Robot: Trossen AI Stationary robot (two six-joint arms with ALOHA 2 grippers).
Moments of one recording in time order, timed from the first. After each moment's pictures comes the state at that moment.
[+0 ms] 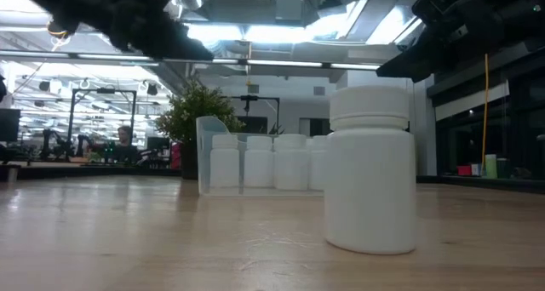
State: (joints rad) left arm 0.06 0.97 0.47 0.18 -0.06 0.34; right arm 0.06 0.87 0.35 0.19 0.19 -0.03
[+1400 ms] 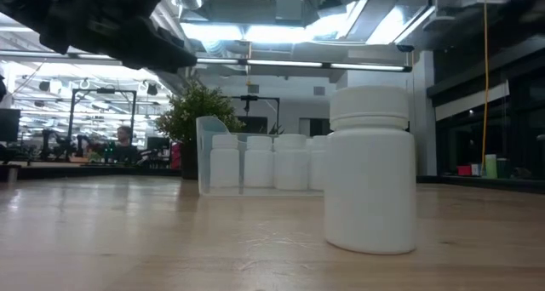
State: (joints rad) left arm 0.02 0.97 0.33 0.36 0.12 0.22; right arm 0.83 1.30 0.90 -0.59 0.46 0.84
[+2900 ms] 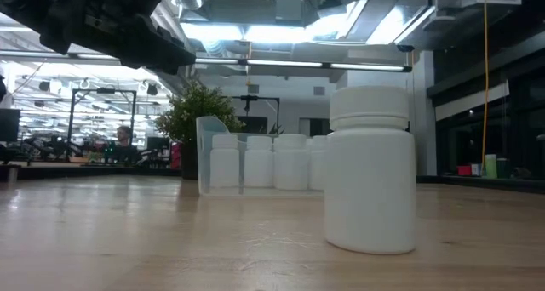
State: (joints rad) left arm 0.02 0.97 0.33 0.36 0.15 0.18; right arm 1.23 1.76 1.44 -1.29 0.39 1.96
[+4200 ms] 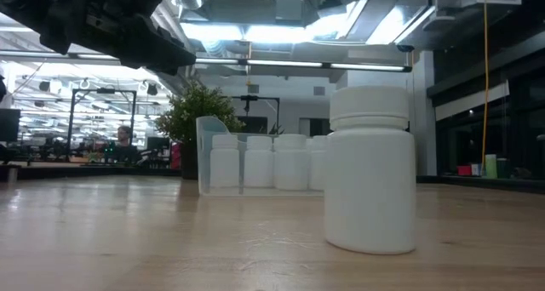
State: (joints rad) left arm 0.02 0.97 0.33 0.36 0.14 0.17; right arm 1.20 1.95 1.44 -1.29 0.39 2.06
